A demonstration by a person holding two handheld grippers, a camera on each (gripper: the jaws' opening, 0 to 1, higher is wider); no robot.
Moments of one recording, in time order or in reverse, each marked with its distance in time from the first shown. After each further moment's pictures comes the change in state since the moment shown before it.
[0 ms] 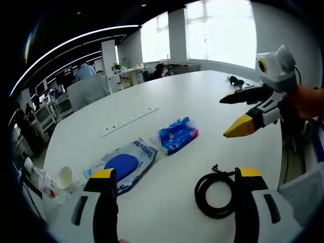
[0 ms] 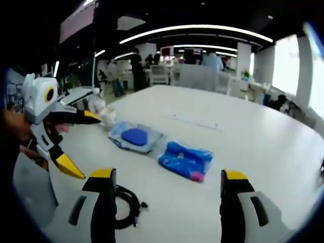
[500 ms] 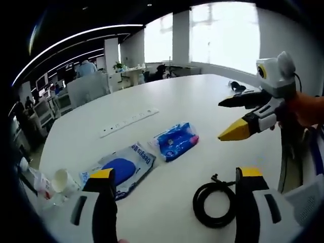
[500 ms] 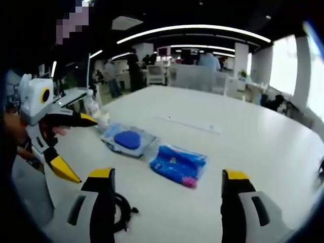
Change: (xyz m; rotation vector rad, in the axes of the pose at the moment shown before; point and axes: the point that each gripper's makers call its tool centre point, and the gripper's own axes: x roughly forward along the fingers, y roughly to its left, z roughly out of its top) left arm 0.009 0.001 0.013 -0.028 -0.015 -0.007; right arm 0.006 -0.014 0.010 0.000 -0.007 -0.020
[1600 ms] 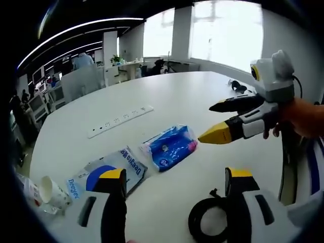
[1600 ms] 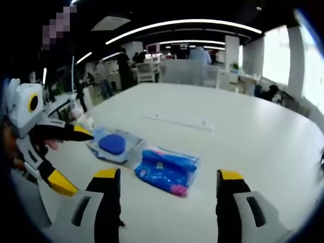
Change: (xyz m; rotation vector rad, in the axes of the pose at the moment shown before) left arm 0.046 -0.010 0.016 -0.061 0.033 -0.049; right arm 0.036 -0.035 0.002 0.073 0.027 -0.054
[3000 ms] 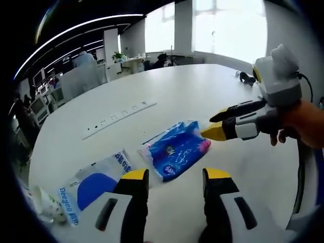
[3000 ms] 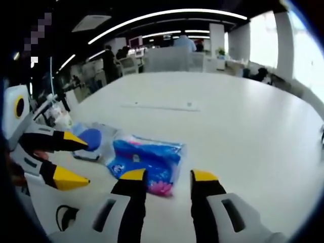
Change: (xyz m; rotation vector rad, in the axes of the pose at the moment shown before) left arm 0.061 0.010 -0.005 0.034 0.048 0.053; right arm 0.047 -0.039 -0.034 0.108 0.070 -0.082
